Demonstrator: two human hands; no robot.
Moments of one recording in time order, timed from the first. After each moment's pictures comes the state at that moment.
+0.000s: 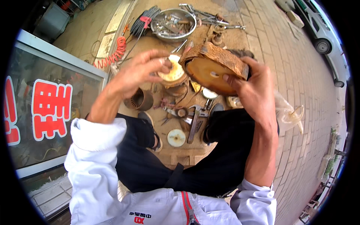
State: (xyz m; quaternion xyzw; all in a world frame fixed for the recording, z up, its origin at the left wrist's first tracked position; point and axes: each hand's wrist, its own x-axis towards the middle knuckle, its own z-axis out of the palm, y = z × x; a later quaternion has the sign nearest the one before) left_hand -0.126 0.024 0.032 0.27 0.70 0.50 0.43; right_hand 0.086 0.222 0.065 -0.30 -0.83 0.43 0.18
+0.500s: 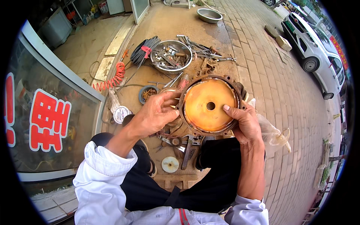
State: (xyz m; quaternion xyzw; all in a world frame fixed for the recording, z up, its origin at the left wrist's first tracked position) left_hand -0.104 0.028 0.040 0.33 0.56 0.61 0.45; right_hand 0.080 0.225 0.066 -0.29 -0.44 0.82 0.20
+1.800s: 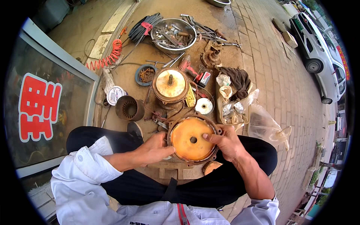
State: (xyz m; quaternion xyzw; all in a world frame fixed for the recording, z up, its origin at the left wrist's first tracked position) left_hand -0.027 -0.035 -0.037 0.15 0.59 0.46 0.65; right_hand 0.120 0.186 -0.020 -0.40 -0.54 0.74 -0.07
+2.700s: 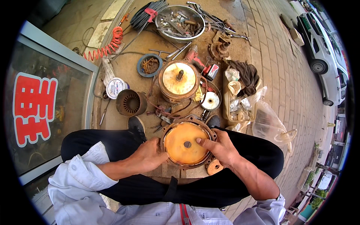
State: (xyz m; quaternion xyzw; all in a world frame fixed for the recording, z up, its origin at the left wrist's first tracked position) left_hand -0.037 -0.080 -0.080 0.12 0.66 0.37 0.64; right_hand 0.098 0.158 -0.048 -0.38 -0.56 0.72 -0.14
